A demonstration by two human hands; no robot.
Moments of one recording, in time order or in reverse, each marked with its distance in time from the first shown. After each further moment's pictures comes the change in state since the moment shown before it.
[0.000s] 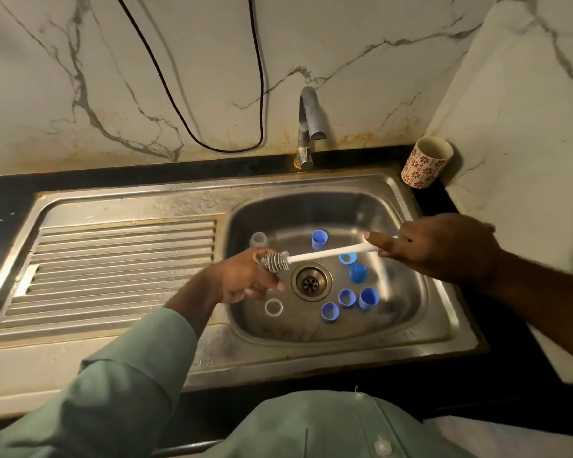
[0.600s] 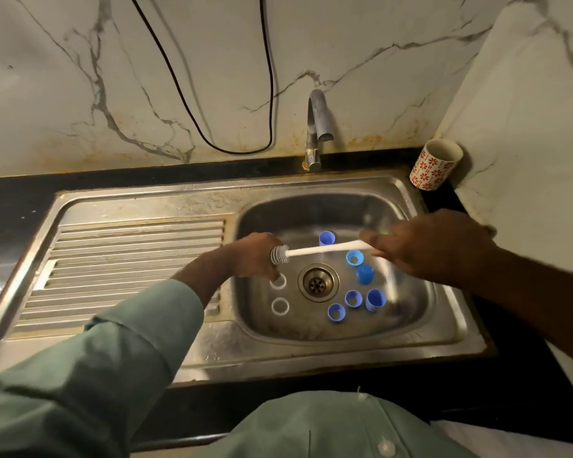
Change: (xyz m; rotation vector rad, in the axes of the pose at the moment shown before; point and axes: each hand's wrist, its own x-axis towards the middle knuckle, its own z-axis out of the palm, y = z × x) left_hand 0.015 0.028 -0.018 1.164 0.213 0.097; right_hand 0.030 -0.029 -0.040 0.003 -0.303 0.201
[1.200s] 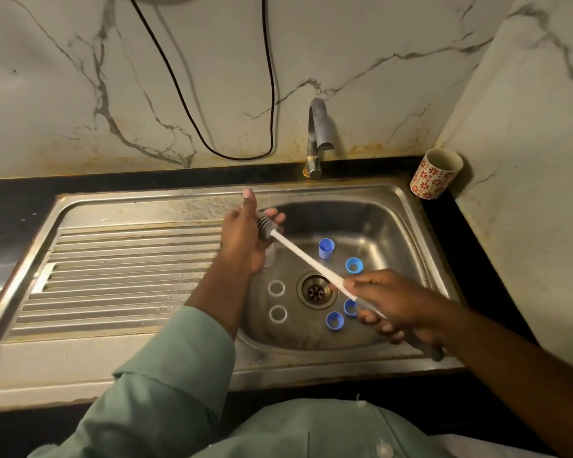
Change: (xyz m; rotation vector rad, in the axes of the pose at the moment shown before) left_hand 0.004 0.048 -0.014 -1.800 0.719 -0.287; right_hand -0.001 -0.060 0.025 1.717 -0.351 0.563
